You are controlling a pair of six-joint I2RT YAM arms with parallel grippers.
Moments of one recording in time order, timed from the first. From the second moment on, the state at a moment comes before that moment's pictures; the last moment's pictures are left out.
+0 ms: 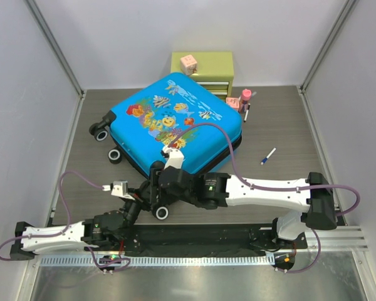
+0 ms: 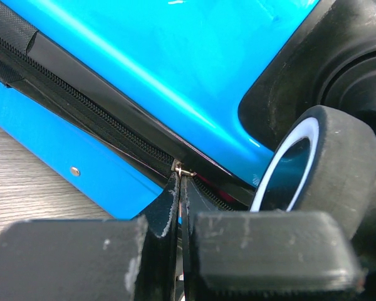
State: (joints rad) left arm -1.45 0.09 0.01 0.10 -1.07 -0.50; right arm 1.35 1.54 1.31 -0.37 0.33 1.01
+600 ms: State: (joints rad) left arm -1.45 0.01 0.01 0.04 -1.03 -0.47; right arm 1.34 1.49 1.23 -0.27 0.31 1.05
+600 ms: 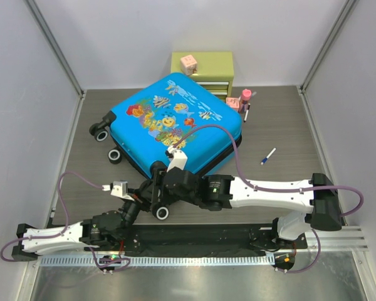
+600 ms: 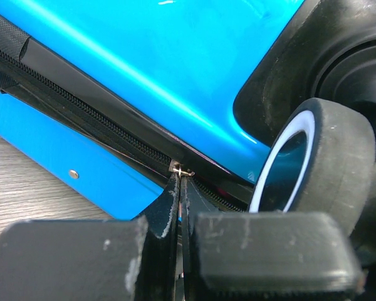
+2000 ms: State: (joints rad) left arm -1.43 0.01 0.01 0.00 -1.20 -0.47; right arm 1.33 1.79 1.72 -0.72 0.31 1.06
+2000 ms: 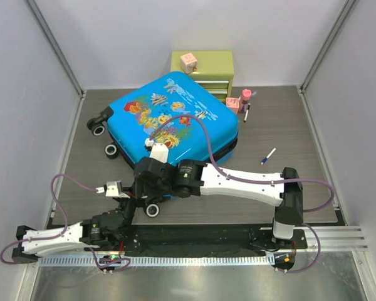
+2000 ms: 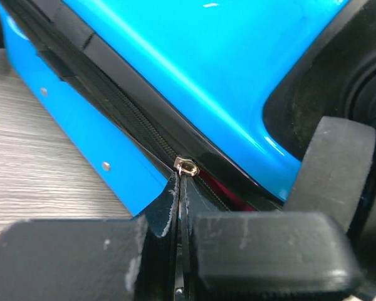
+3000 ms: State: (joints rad) left arm -1.45 0.01 0.23 -0.56 -1.22 -0.69; right arm 1.30 1.55 1.36 -0.34 0.22 1.06
